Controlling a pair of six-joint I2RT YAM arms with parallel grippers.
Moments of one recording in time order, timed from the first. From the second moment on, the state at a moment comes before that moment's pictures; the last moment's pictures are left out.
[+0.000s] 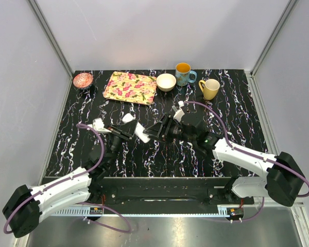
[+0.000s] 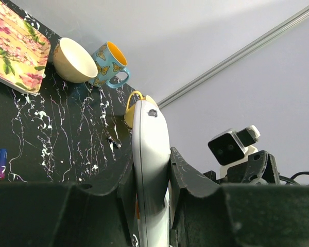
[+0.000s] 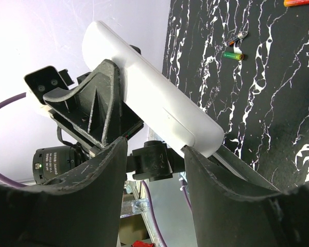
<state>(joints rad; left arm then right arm) -0.81 0.76 0.23 0.73 -0.47 -0.88 0.86 1.26 0.79 0.22 -0.25 1.24</state>
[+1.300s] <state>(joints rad) -0.82 0.79 0.23 0.76 -0.46 -0.86 0.86 1.28 0.78 0.24 -0.27 1.26</state>
